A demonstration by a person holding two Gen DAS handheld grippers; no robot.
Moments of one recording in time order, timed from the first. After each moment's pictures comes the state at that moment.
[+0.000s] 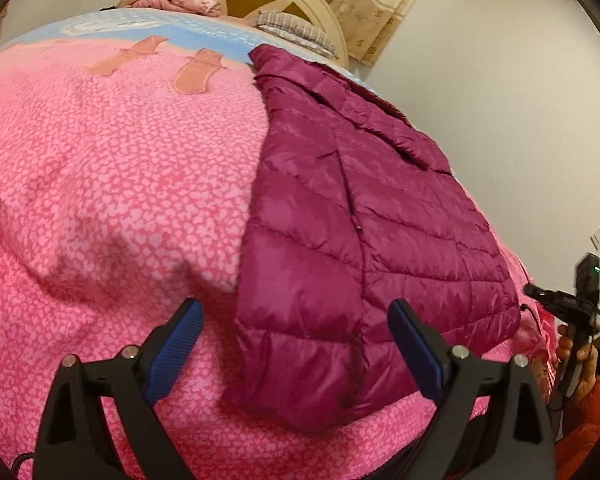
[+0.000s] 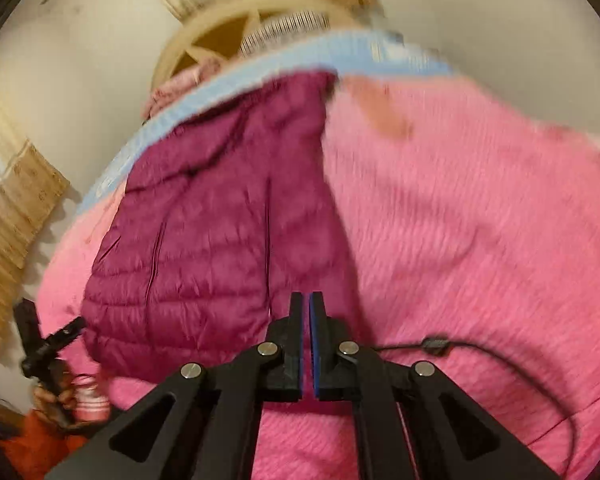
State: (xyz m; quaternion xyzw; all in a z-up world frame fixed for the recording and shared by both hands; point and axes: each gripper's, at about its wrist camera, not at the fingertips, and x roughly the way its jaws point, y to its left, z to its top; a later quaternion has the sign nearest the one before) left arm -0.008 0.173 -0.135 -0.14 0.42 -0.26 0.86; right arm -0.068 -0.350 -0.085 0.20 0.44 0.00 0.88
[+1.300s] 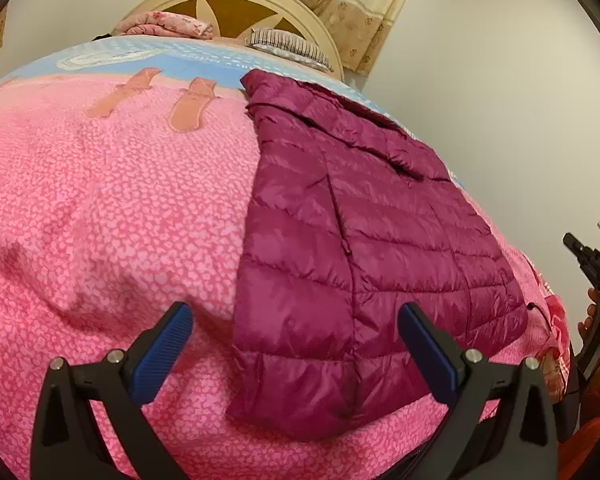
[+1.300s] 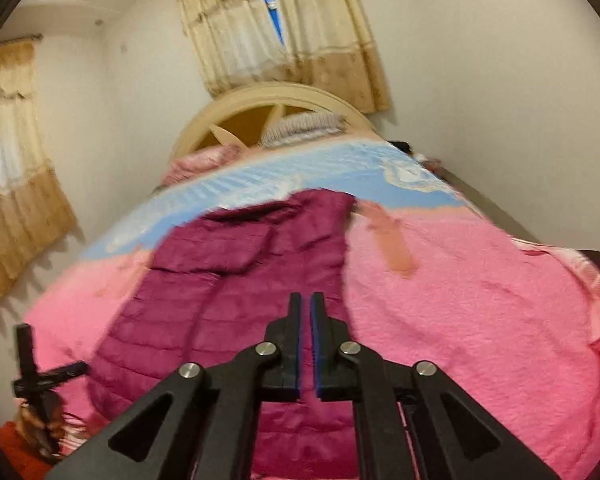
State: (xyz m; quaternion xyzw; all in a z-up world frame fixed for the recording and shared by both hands) left arm -0.006 0.172 -0.120 -0.11 0.39 -0.24 0.88; right arm -0.093 -0.327 0.000 0.12 0.26 -0.03 0.96
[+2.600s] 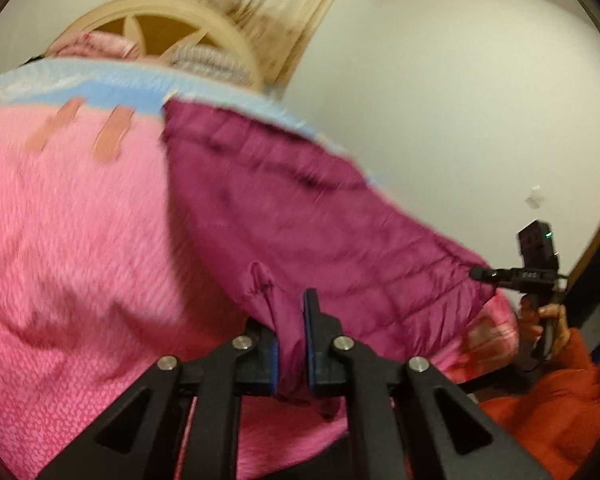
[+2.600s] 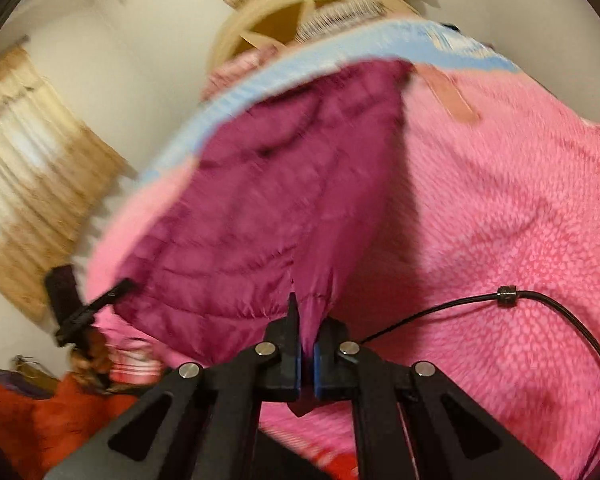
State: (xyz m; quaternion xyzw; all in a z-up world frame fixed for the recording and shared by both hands) left arm -0.050 0.165 -0.076 -0.12 0.32 -0.40 0.85; right arm -0.113 -0.311 -0.044 0.21 0.41 0.12 0.88
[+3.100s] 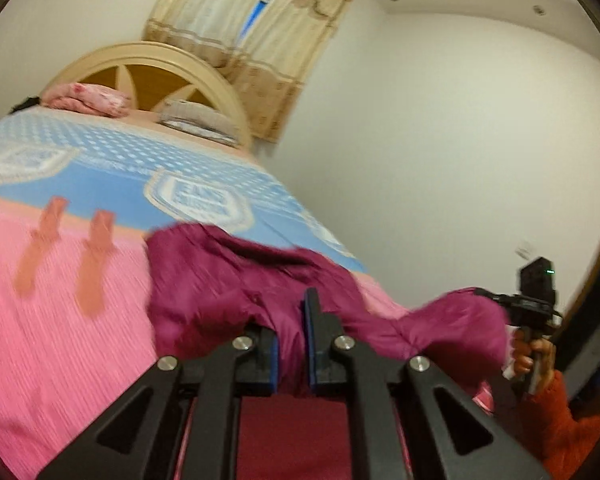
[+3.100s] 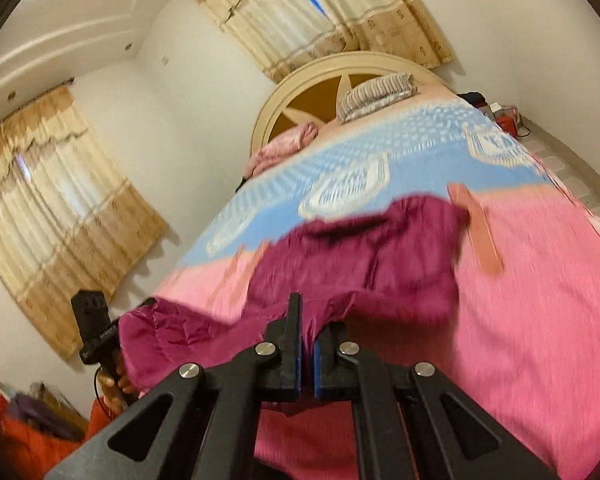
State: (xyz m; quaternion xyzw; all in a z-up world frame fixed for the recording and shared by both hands) left arm 0.040 0.143 0.052 -0.14 0.27 -0.36 0.88; right arm -0.051 -0.348 0.088 0.24 0.28 0.13 0.92
